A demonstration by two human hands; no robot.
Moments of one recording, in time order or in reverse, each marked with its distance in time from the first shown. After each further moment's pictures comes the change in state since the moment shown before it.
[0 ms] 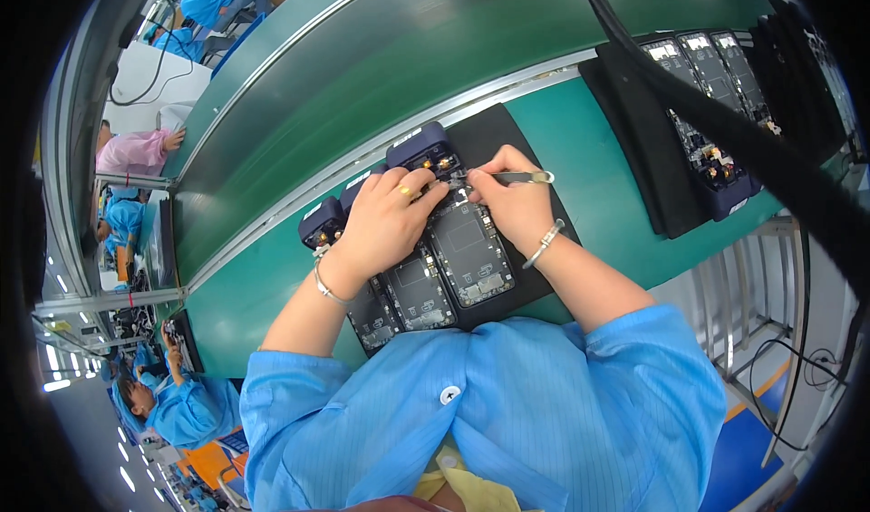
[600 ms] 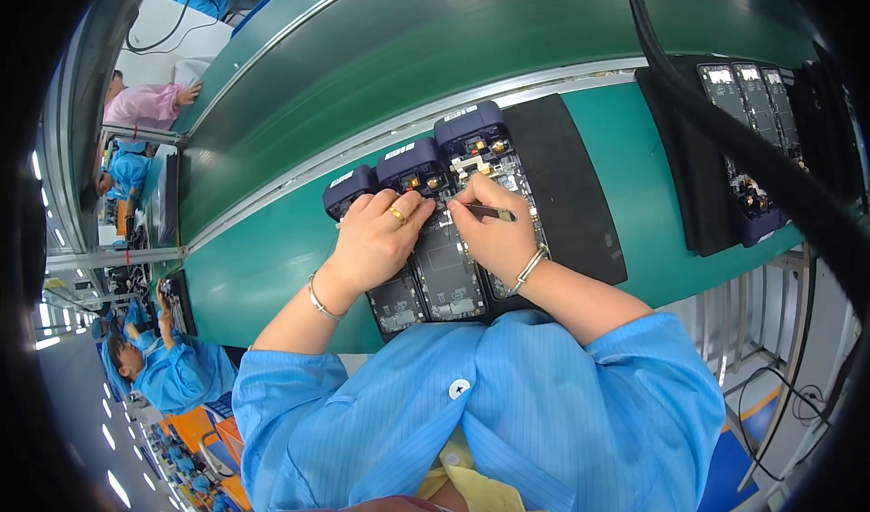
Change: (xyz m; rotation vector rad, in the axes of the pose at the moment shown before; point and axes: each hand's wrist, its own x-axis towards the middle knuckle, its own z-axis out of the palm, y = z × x) left_hand -0.074 -0.008 -0.013 0.106 0.055 -0.060; right_hand -0.032 0.024 0.062 -0.239 -0.160 -0.233
